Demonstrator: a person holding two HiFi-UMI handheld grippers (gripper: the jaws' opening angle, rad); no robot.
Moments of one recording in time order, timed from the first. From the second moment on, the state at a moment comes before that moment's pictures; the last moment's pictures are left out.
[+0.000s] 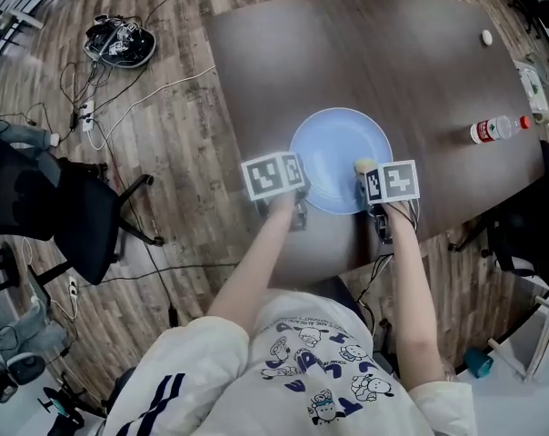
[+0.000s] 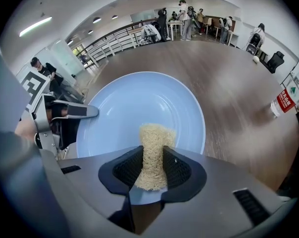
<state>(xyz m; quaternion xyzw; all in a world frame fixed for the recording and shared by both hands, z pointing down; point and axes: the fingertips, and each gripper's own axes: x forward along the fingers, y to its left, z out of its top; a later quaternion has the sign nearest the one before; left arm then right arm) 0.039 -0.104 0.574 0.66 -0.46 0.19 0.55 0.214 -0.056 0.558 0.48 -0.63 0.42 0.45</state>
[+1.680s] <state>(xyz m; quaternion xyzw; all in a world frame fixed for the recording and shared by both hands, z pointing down) 0.042 -0.104 0.573 0.68 -0.45 0.19 0.55 0.107 -0.039 0.559 0.37 -0.68 0.46 0.44</state>
